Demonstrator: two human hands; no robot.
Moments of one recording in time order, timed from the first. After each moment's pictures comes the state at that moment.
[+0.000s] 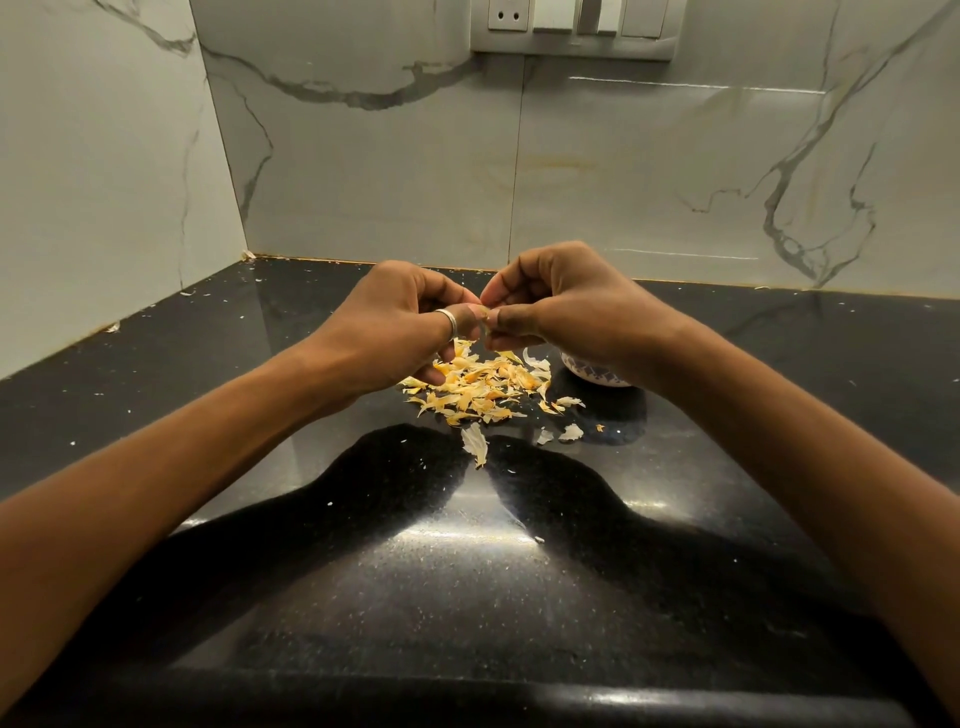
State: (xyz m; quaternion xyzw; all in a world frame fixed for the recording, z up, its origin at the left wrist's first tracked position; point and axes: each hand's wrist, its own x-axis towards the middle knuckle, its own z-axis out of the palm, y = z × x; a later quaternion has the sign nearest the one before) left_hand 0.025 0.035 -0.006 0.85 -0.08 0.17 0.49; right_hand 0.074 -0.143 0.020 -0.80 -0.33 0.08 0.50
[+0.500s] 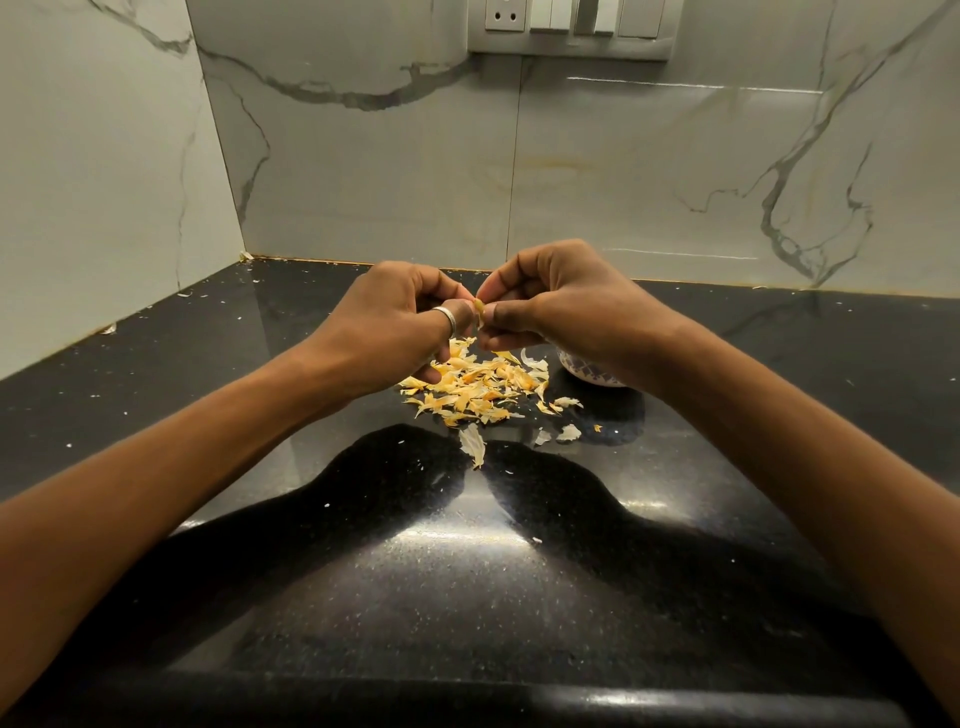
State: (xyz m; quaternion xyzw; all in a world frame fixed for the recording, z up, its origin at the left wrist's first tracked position) left_hand 0.028 0.038 -0.009 0.87 -0.09 0.19 0.45; right_hand 0.072 -0.142 0.021 -0.78 -0.31 0.09 0.53
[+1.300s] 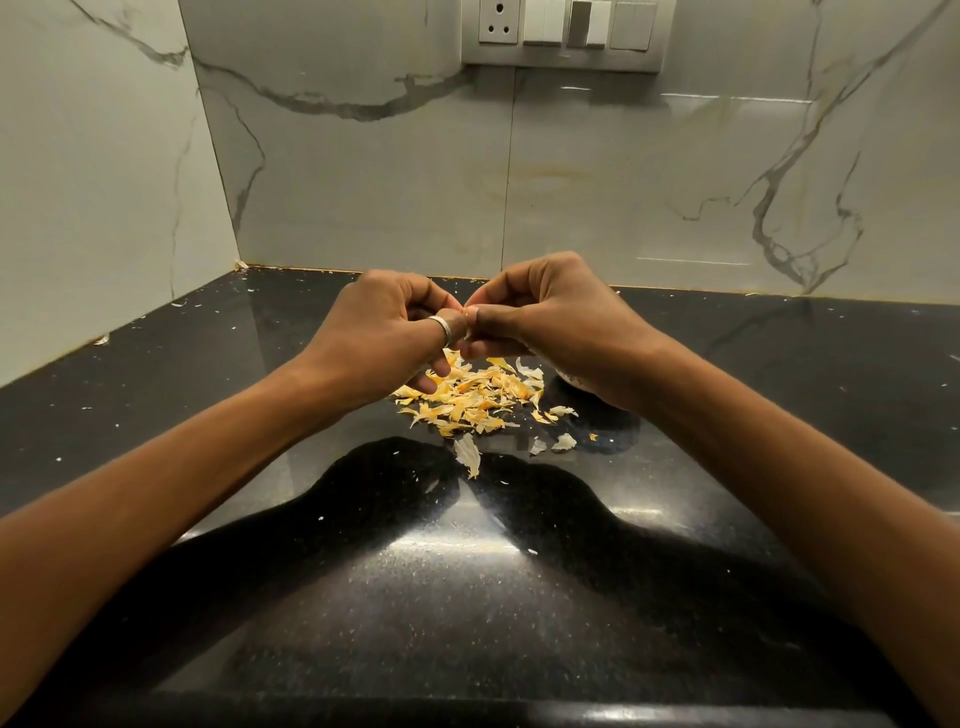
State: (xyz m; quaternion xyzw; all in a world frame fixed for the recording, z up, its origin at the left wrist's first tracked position) left_hand 0.027 0.039 -0.011 0.86 -0.10 0.21 0.46; right_hand 0.071 -0.136 0.013 -0.77 -0.31 0.06 0.55
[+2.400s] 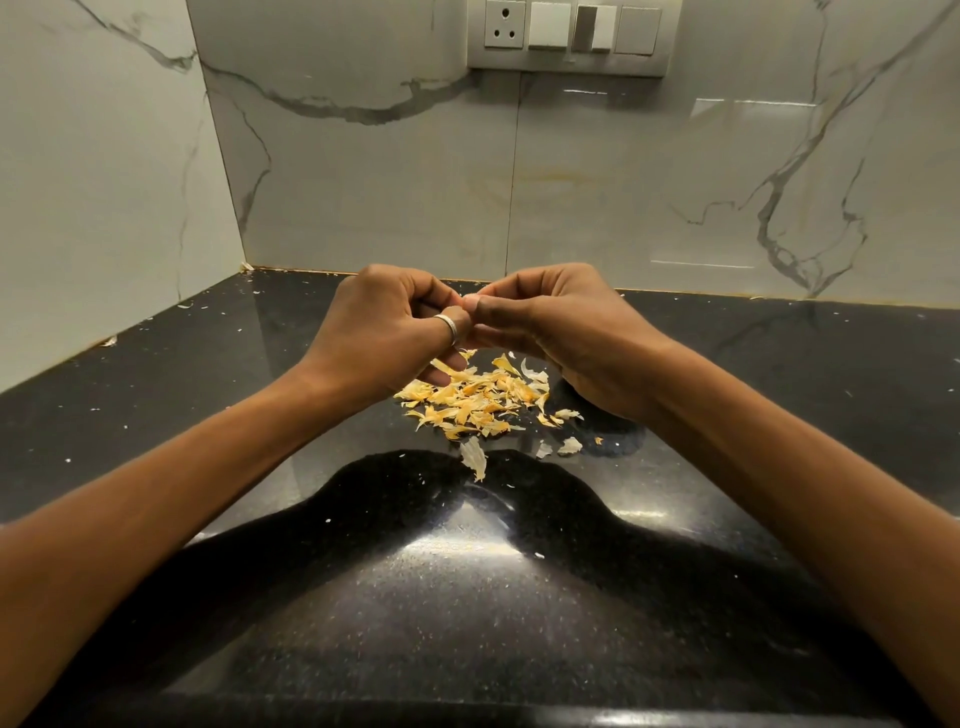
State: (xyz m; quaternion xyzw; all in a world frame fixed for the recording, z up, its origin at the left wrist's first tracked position) left_hand 0.024 0.037 -0.008 0.85 -0.10 0.26 0.45; right_hand 0.073 -0.135 0.011 -0.71 -0.27 0.12 0.64
